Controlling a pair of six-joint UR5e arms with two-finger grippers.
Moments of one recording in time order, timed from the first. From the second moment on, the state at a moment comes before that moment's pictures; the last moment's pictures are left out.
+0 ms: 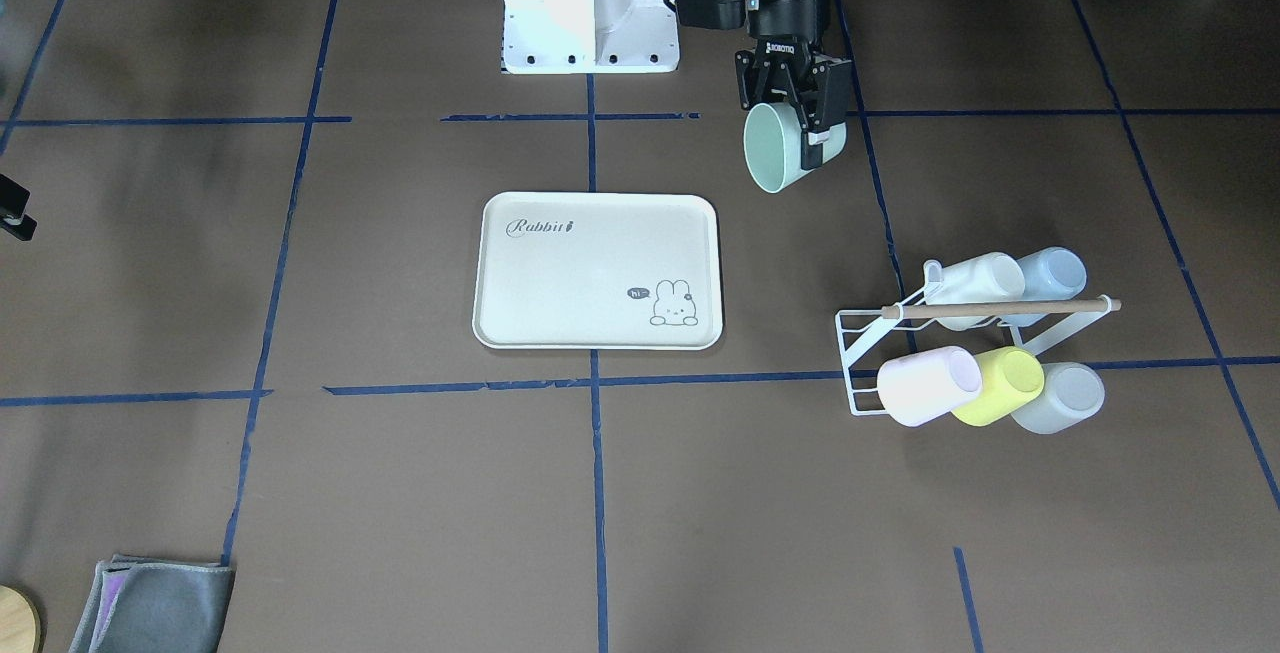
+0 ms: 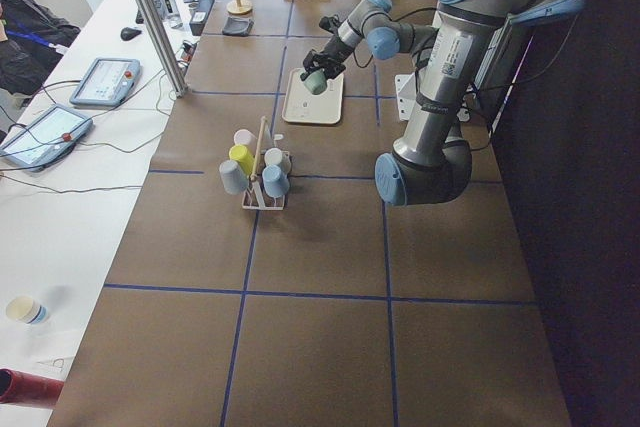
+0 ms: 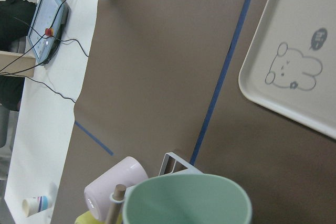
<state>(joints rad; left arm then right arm) -0.38 -2.01 -2.20 -1.40 -1.16 -0.24 1.23 -1.53 1.93 -1.64 2.27 0.51</state>
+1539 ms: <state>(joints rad) -0.36 -1.99 -1.64 -2.73 -1.20 -0.59 1.23 -1.54 1.94 -1.64 2.27 0.51</state>
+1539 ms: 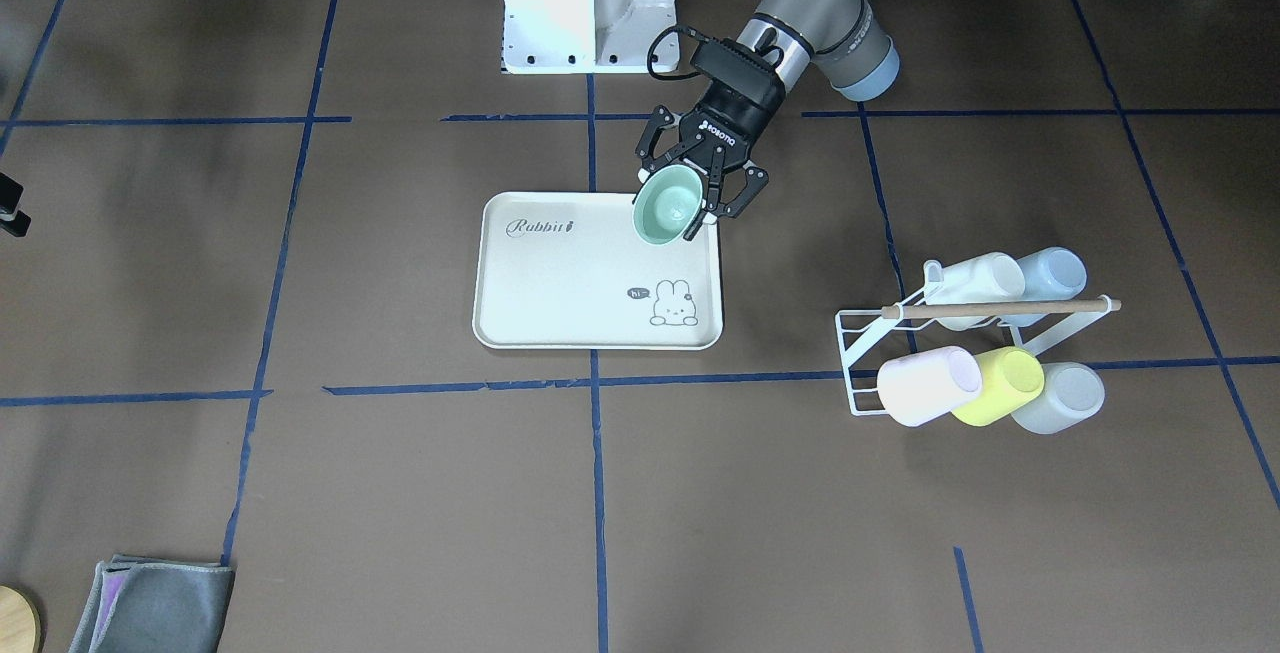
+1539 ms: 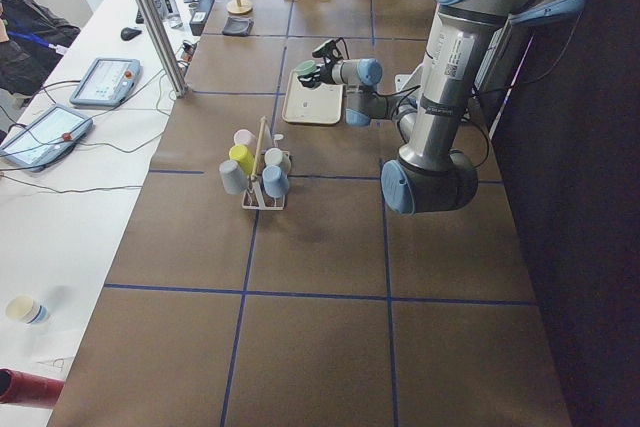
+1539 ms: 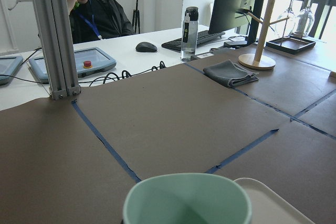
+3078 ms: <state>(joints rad) -0.36 -2.20 -1.27 -2.89 -1.22 -0.58 1.23 -1.54 1.94 -1.64 2.27 0.50</state>
